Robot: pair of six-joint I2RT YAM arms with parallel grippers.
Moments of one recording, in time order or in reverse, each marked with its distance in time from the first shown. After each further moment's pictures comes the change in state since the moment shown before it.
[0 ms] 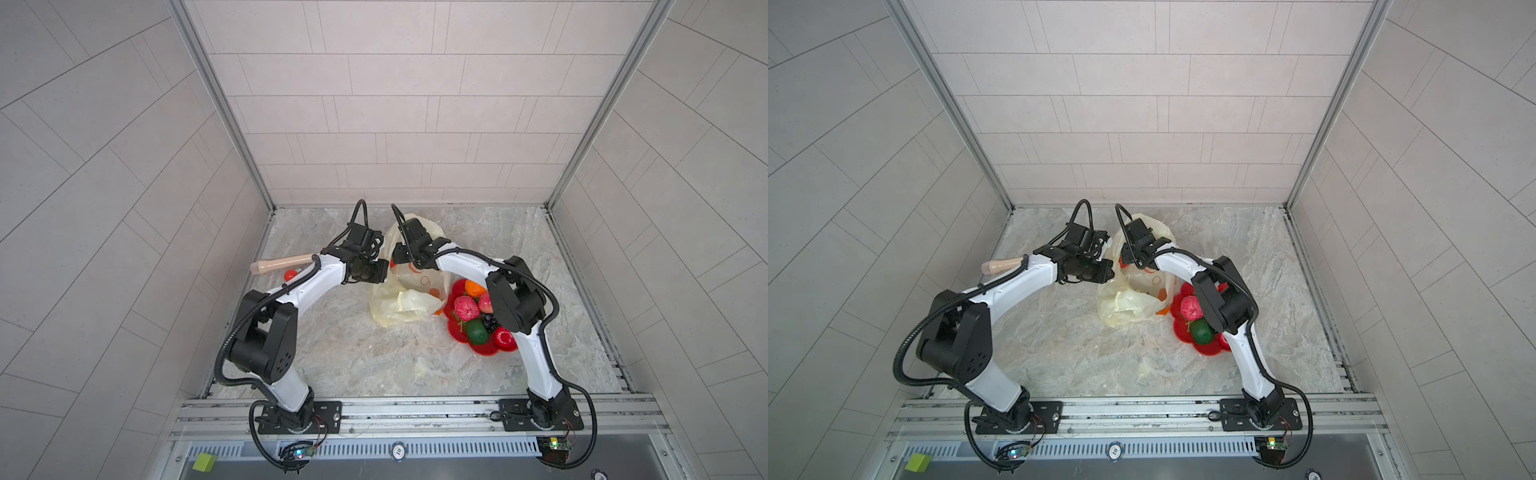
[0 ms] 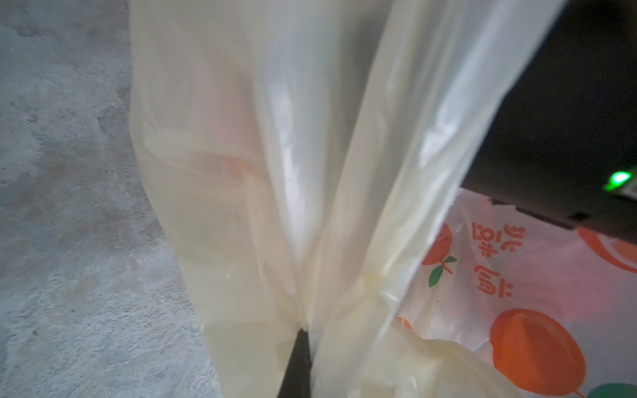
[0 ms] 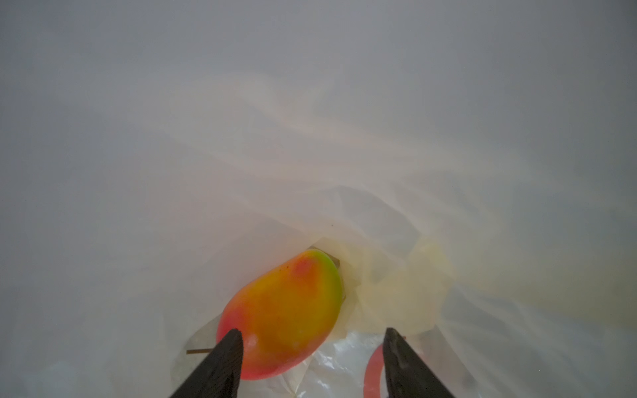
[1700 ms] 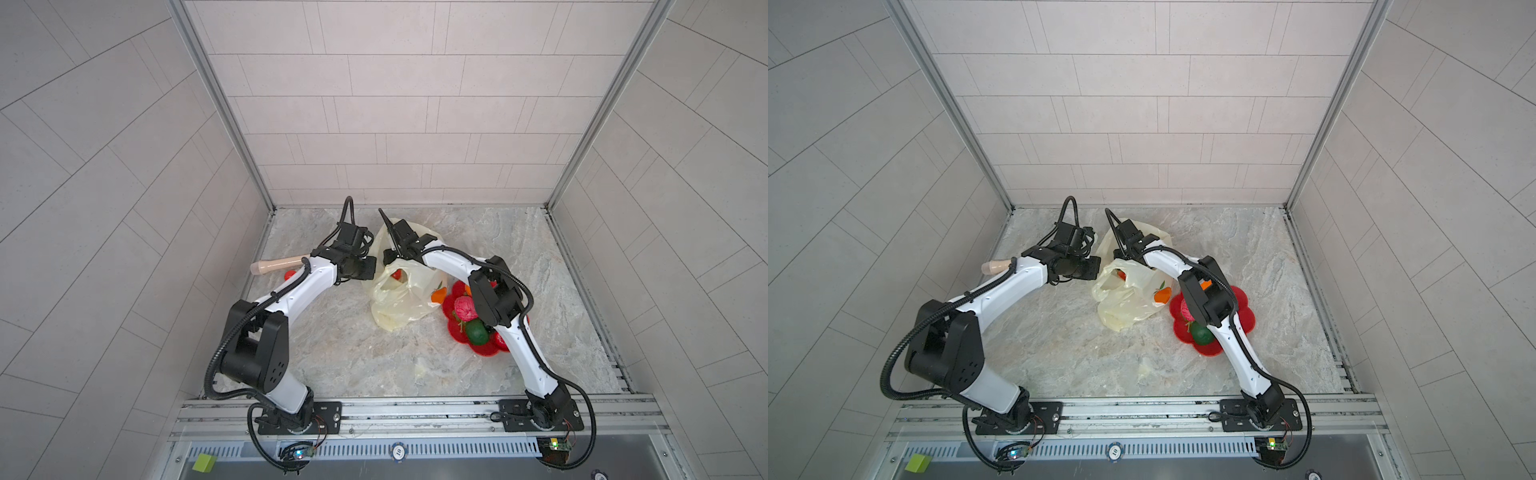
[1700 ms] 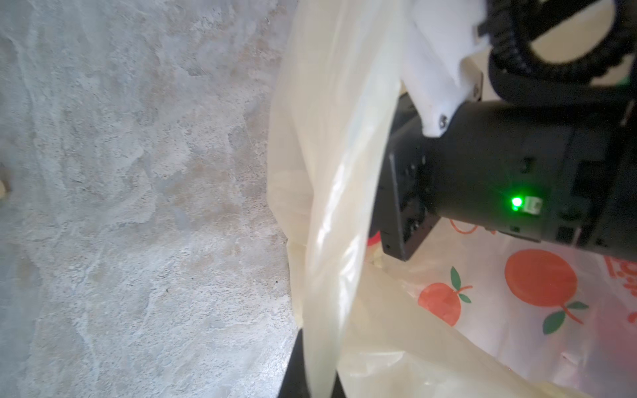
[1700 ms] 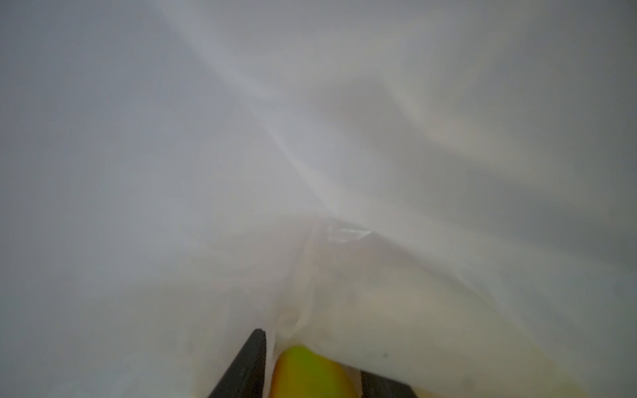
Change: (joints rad) left arm 0.052 -0.076 -0.027 -0.018 -0.181 0.003; right arm 0.016 0.145 0.198 -0.205 -0.165 -0.027
